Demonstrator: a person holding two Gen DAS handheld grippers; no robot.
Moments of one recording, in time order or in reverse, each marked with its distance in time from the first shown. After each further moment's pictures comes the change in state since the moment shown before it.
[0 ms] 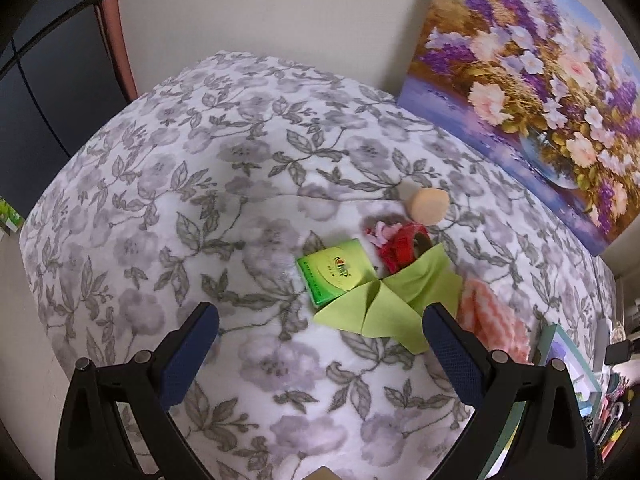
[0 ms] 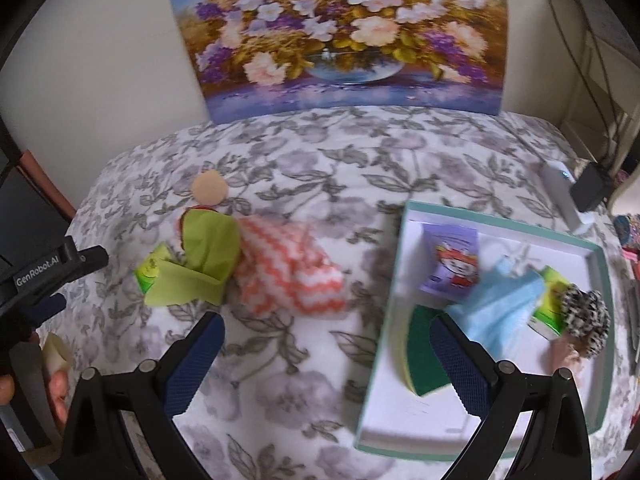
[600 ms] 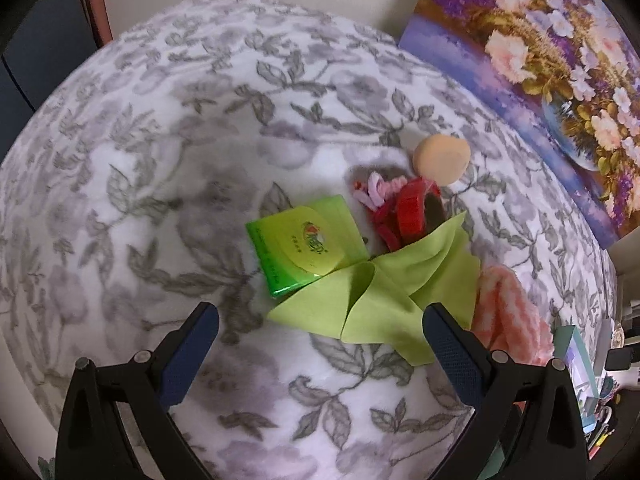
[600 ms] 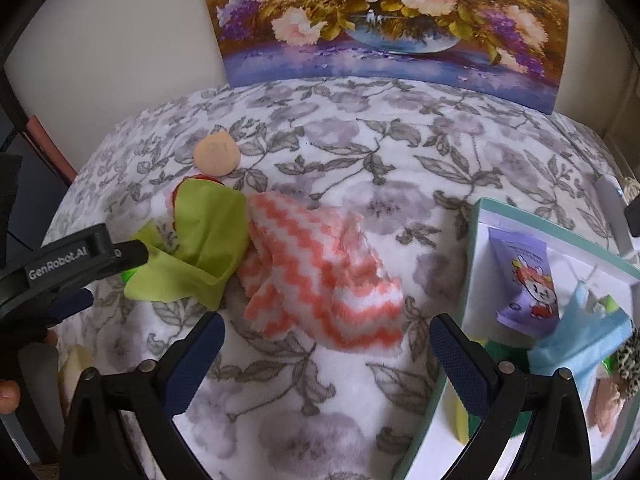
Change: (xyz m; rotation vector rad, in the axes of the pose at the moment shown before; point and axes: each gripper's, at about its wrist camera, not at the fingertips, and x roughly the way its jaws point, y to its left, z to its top) left arm 0.082 -0.017 -0.005 -0.034 0.159 -0.060; right arm 0.074 0.021 0.004 -0.091 0.067 0.027
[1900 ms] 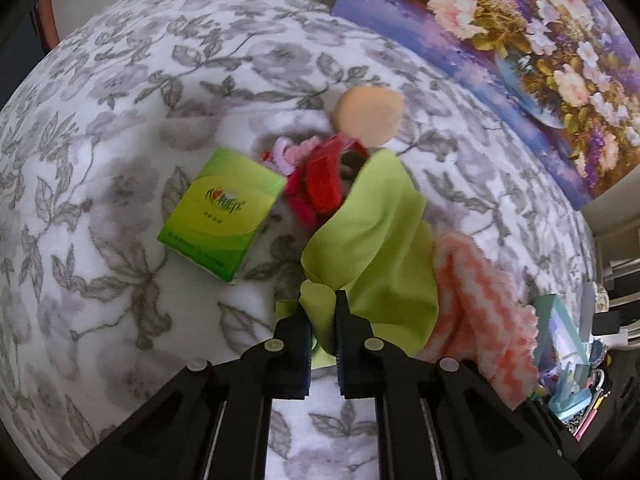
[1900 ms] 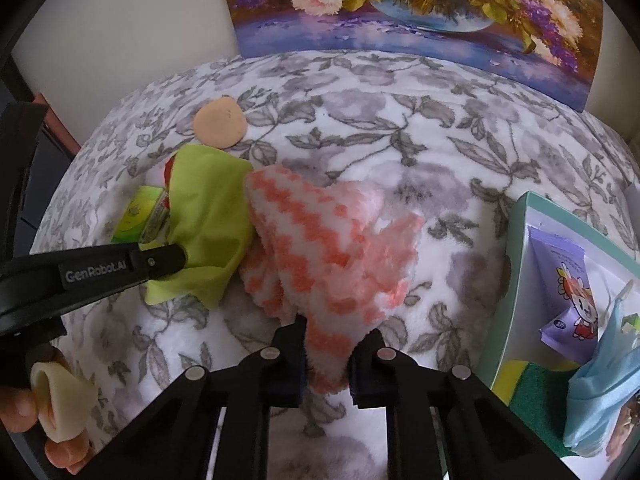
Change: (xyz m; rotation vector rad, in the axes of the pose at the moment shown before) left arm 0.020 -0.038 -0.009 0.118 0.043 -0.129; right arm 0.031 0.008 0.002 -0.048 0.055 0.042
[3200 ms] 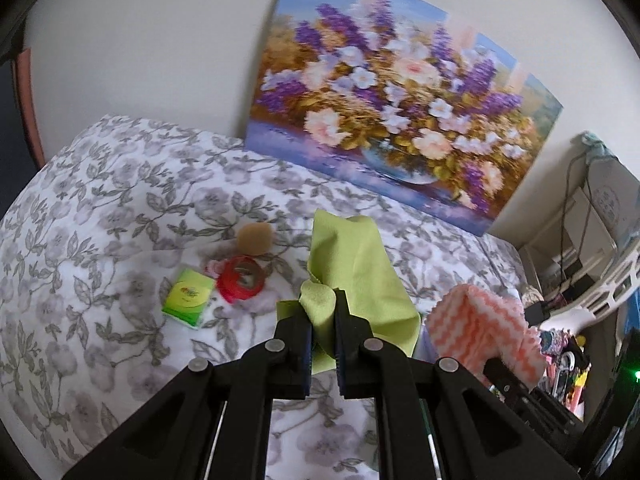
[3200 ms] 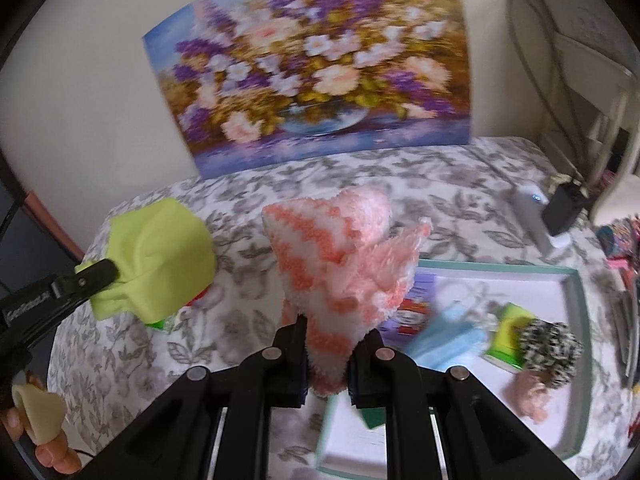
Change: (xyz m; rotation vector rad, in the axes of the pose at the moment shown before) left arm -0.153 -0.078 -0.030 0.186 -0.327 -0.123; right arm -0.148 -0.081 -0.012 0.225 -0.256 -0.053
